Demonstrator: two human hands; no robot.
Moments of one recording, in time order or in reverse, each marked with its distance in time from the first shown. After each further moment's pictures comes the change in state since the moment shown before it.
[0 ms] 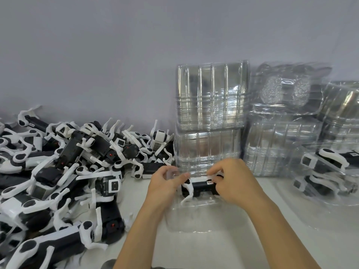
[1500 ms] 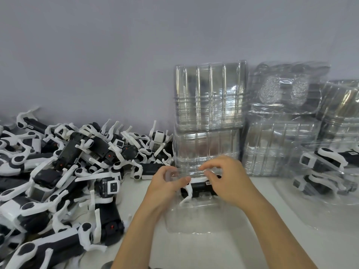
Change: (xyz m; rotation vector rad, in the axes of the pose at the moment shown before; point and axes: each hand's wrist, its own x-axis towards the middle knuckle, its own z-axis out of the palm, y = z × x) left_hand -0.001 0.001 -0.003 -0.001 -0.088 0.002; right_hand 0.002 0.001 0.003 0.192 0.010 -0.113
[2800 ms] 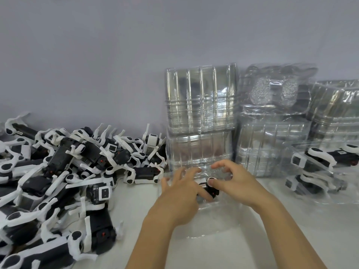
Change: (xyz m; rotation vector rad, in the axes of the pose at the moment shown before) left_hand -0.030 0.036 0.041 1.134 -0.367 0.369; right_hand -0.001 0.036 -0.020 0.269 -0.127 0.268
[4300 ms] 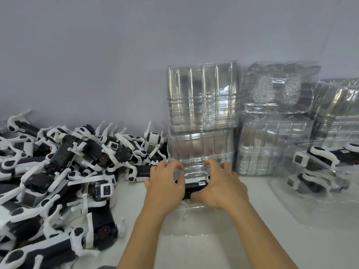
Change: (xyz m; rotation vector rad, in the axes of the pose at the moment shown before) left_hand 0.008 -0.032 0.008 -0.249 0.488 -0.253; right_hand -0.009 -0.033 0.042 -0.515 0.029 0.150
